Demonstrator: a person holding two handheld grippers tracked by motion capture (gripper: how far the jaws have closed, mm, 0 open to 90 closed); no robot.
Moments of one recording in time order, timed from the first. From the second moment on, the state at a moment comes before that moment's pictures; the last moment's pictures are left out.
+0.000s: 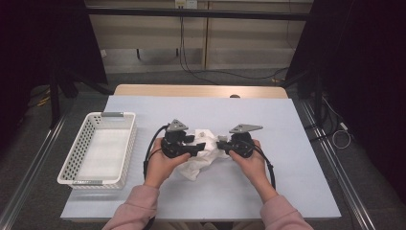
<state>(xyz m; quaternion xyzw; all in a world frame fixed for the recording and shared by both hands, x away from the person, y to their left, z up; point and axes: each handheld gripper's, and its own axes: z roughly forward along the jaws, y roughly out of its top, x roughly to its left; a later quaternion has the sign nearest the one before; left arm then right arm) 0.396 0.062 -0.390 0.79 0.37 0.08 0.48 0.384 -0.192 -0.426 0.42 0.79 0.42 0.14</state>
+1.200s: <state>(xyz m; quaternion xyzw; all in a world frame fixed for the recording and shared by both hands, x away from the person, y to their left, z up) 0.412 0.068 -0.423 0.80 0.41 0.10 0.44 0.371 -0.257 -0.433 0.47 0.76 0.39 0.21</state>
